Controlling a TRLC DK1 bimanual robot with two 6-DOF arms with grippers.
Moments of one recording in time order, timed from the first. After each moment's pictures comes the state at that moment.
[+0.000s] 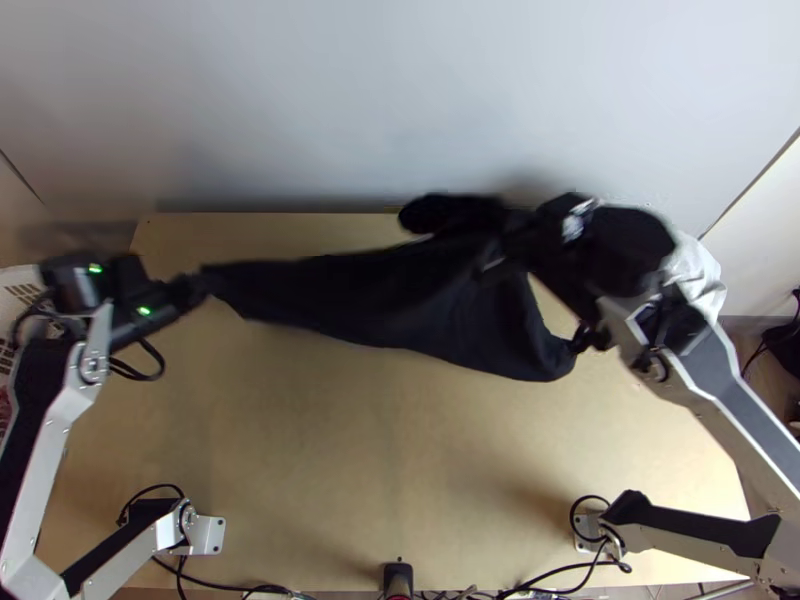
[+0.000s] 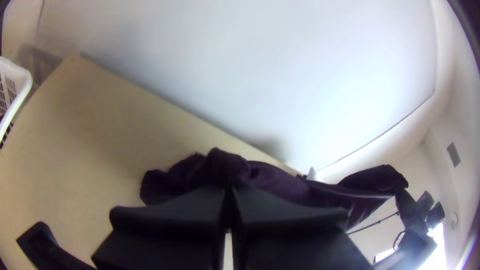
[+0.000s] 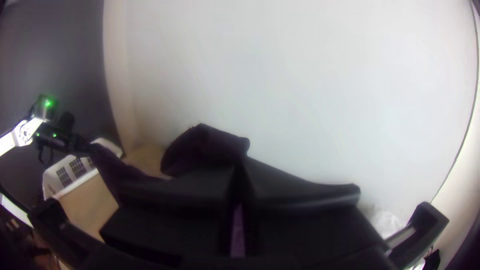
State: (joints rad) left arm 0.09 1.06 1.09 -0.52 0.51 -0.53; right arm 0.67 1.27 1.50 -0.38 0.19 0.05
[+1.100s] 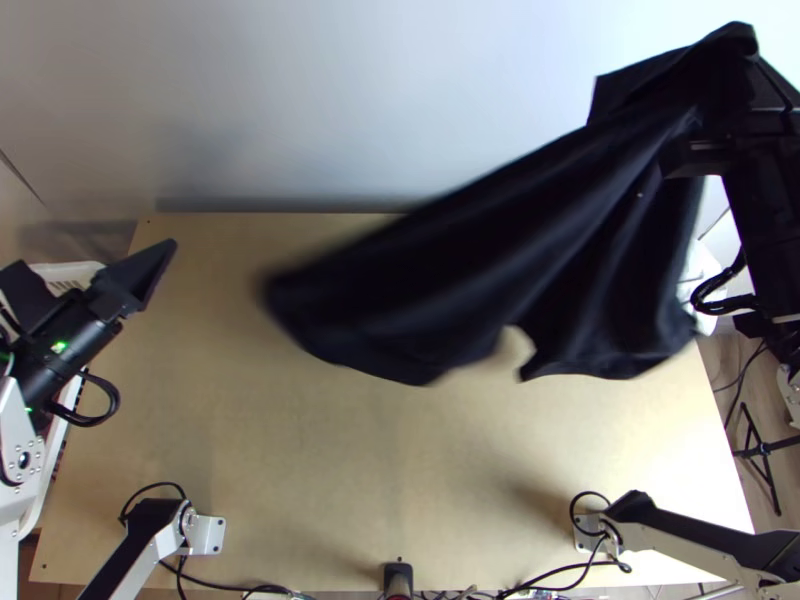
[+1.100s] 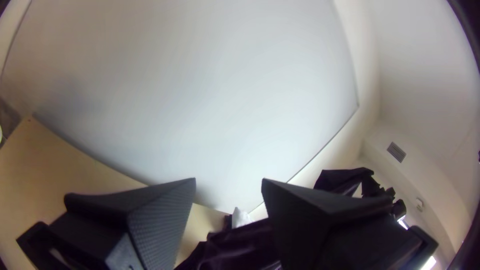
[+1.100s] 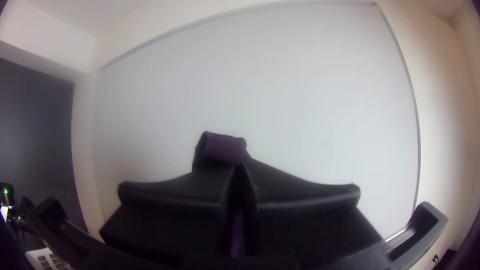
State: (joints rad) left arm 0.03 0.79 1.23 -0.40 0.54 -0.76; right arm 0.55 1.22 1.90 -0.25 0.33 0.00
